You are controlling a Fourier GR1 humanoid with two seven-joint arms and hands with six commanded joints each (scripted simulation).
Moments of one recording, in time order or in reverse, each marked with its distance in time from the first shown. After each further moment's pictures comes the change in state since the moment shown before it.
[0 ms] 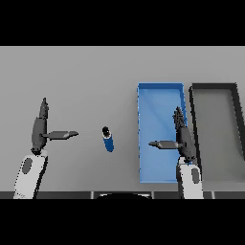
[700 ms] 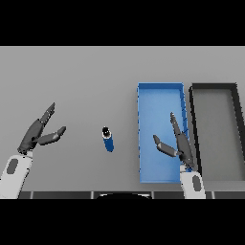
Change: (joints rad) left arm 0.017 0.219 -0.055 -0.005 0.045 -0.382 -0.122; right arm 0.099 -0.100 0.129 -0.133 0.185 0.033 -0.035
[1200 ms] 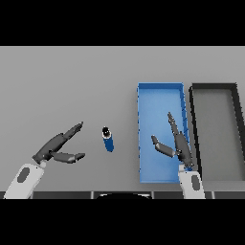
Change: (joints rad) left arm 0.071 -0.004 -0.161 -0.173 -0.008 -0.160 0.008; right arm -0.009 -0.004 0.011 0.023 0.017 0.006 -0.022
